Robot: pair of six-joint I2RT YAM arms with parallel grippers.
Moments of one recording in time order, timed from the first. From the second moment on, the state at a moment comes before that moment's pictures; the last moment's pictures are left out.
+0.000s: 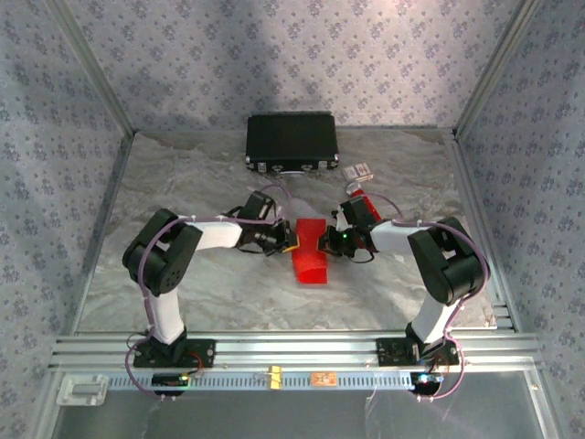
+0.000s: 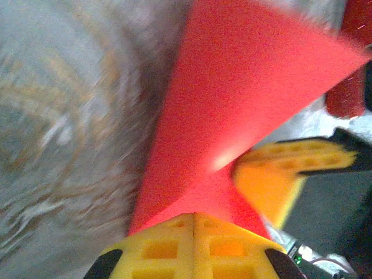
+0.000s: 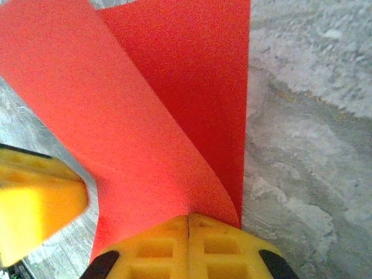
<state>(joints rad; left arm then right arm) -0.61 1.85 0.97 -0.01 0.59 -0.89 0.45 1.72 0.77 -0.07 -0.49 0.66</state>
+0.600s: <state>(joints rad) -0.59 1.97 1.09 -0.14 0.60 -0.79 0.45 1.72 0.77 -0.07 -0.49 0.66</state>
